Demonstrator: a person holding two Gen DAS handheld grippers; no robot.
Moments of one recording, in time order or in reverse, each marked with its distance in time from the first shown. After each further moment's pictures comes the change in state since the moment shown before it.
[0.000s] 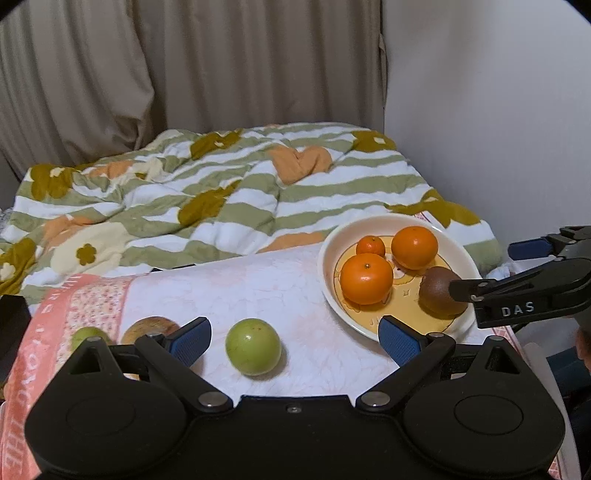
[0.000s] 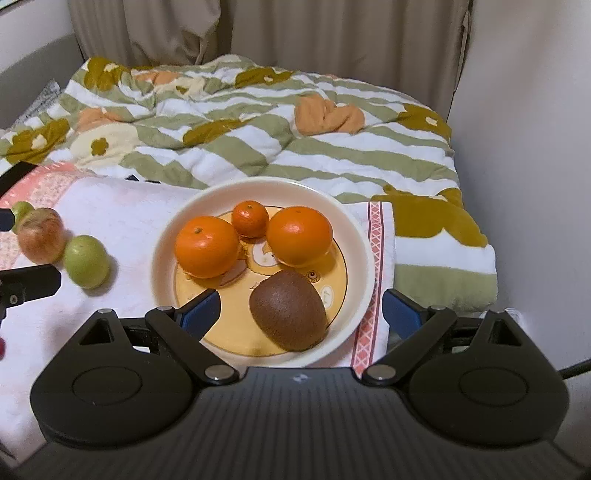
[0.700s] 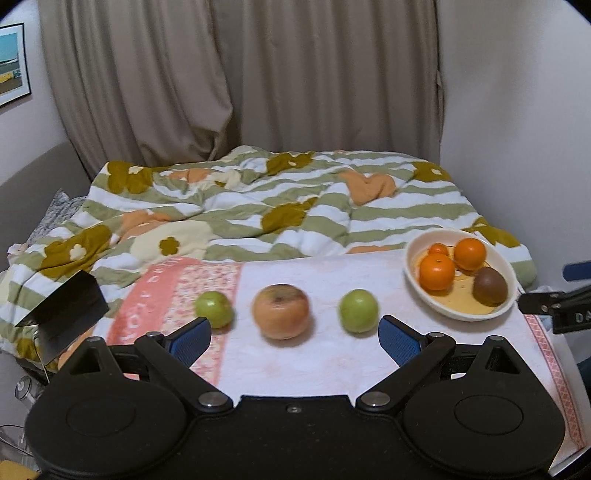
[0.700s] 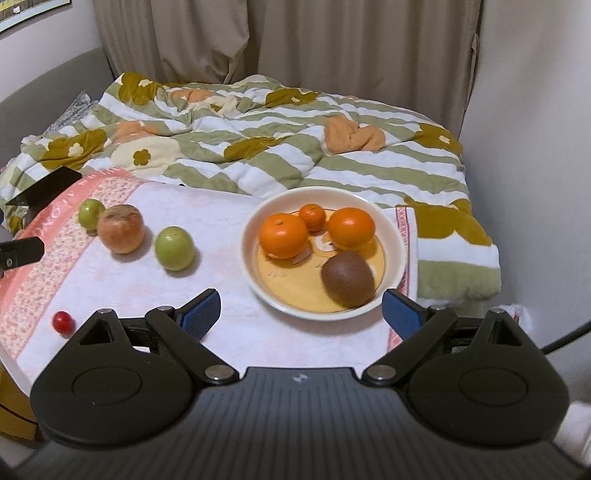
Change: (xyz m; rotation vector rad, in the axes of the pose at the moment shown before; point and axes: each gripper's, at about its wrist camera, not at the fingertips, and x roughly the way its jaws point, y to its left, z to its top) left arm -0.097 0.077 -0.048 -0.091 -0.080 0.153; right arm -0.092 0.060 -0.026 0.003 -0.050 0.047
